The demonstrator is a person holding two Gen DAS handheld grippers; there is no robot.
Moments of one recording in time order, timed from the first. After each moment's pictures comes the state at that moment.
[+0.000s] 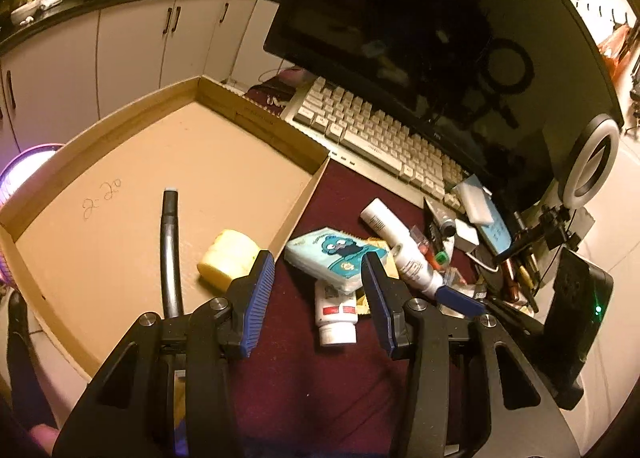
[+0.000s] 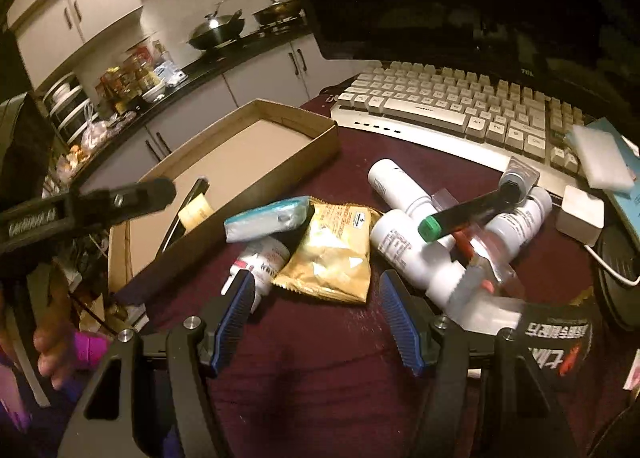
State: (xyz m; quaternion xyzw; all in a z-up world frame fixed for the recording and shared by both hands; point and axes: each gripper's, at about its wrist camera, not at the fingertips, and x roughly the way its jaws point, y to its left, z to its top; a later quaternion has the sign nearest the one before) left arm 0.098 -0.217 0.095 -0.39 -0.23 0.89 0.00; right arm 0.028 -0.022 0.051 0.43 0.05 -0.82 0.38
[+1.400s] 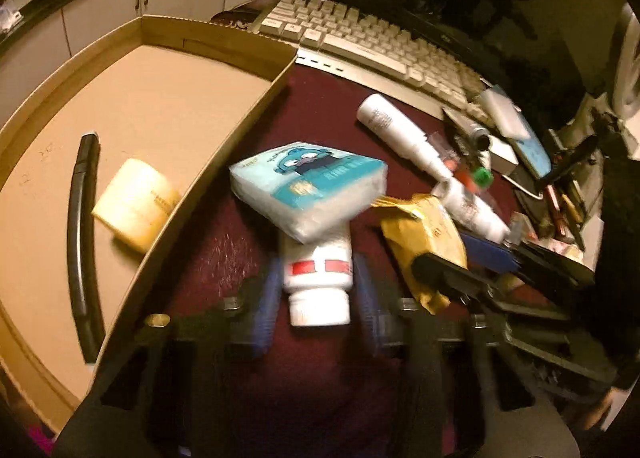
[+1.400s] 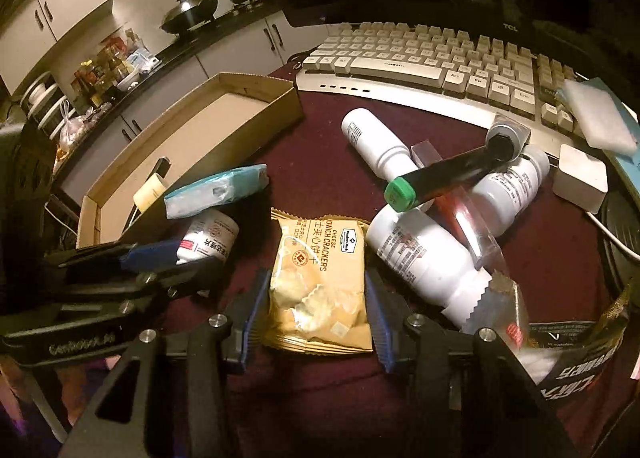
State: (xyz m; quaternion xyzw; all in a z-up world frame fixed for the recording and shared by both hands) left arm 0.048 -0.149 0.032 -0.48 -0.15 0.86 0.01; right arm 0.000 -0.022 0.017 0.47 0.04 -0.80 0.35
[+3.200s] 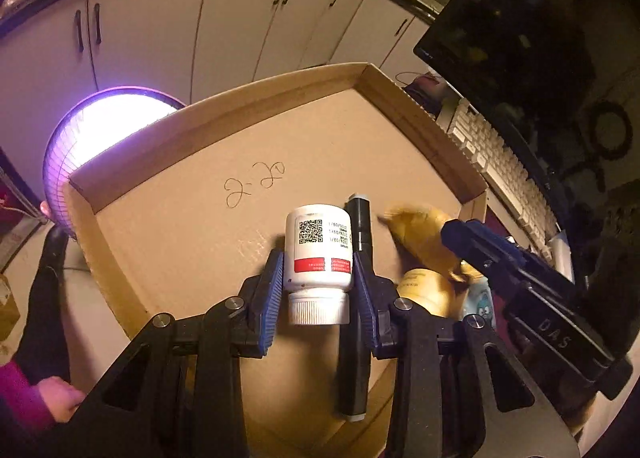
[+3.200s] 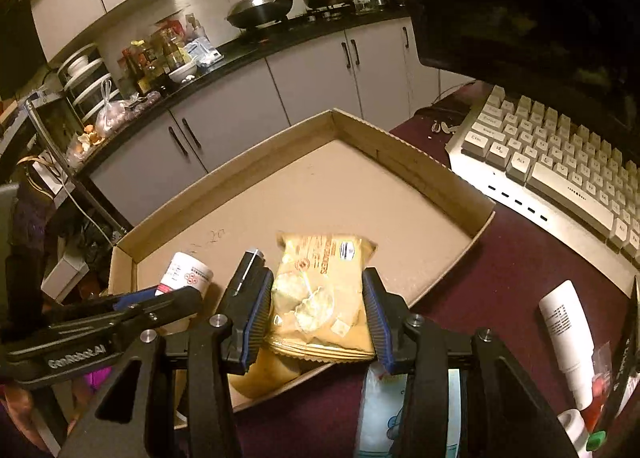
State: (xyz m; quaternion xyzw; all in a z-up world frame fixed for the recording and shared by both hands) left arm 0.104 -0.302 0.048 -0.42 -0.29 0.85 -0.14; right arm -0.011 -0.180 0.051 0.42 0.08 -0.78 0.45
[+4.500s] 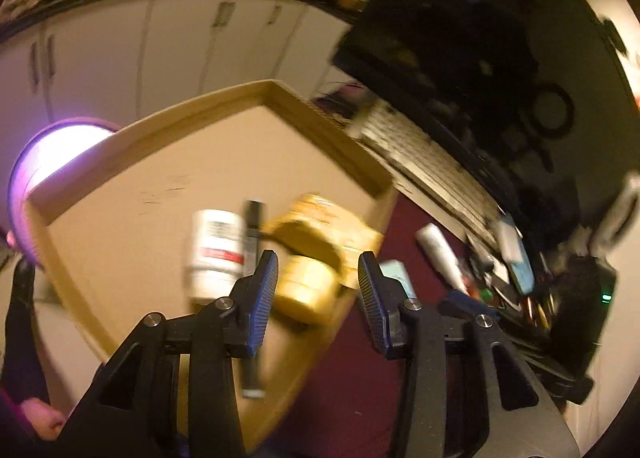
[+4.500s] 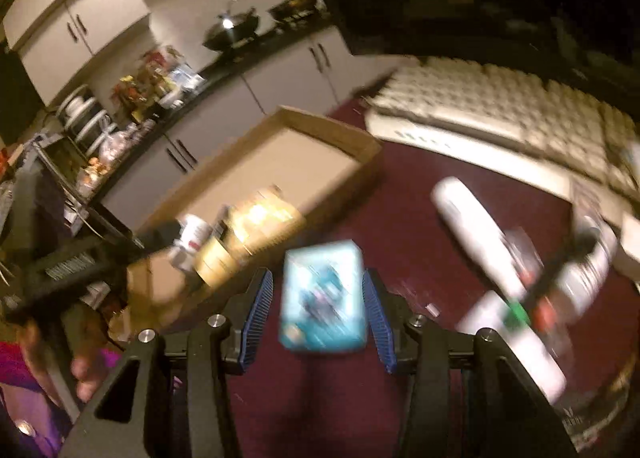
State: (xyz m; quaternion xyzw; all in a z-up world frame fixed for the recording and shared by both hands) left arm 0.102 -0.247 0.082 -0.37 -0.27 0.89 -0.05; right arm -0.008 -0.042 0.045 0.45 0.01 -0.79 0.42
